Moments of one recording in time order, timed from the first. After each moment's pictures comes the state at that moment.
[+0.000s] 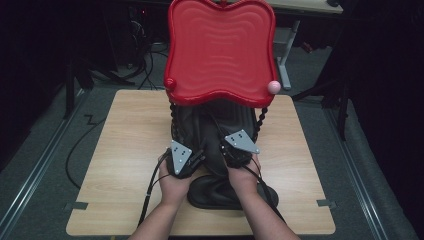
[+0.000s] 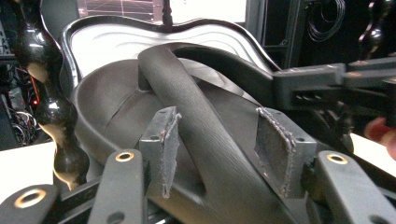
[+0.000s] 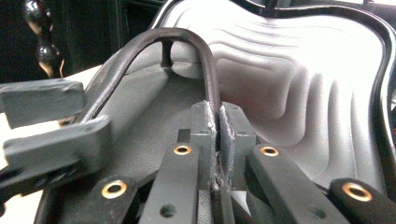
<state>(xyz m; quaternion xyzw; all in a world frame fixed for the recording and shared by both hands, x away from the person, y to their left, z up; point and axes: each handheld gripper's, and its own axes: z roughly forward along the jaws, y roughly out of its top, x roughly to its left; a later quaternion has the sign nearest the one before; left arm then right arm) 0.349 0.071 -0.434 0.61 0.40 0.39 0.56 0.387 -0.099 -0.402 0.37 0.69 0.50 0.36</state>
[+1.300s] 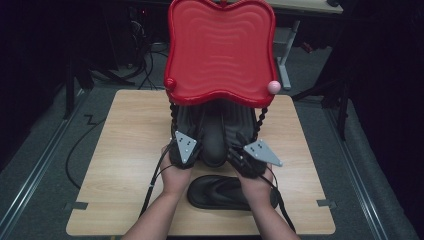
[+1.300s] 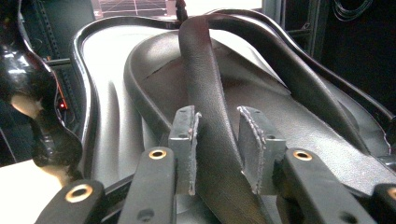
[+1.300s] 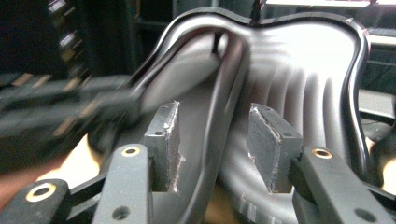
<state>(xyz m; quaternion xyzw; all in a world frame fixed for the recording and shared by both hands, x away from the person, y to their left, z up) 0.379 0.068 -0.429 0.62 0.41 0.42 0.52 0.354 -0.140 -0.403 0.37 0.67 0.55 0.32</state>
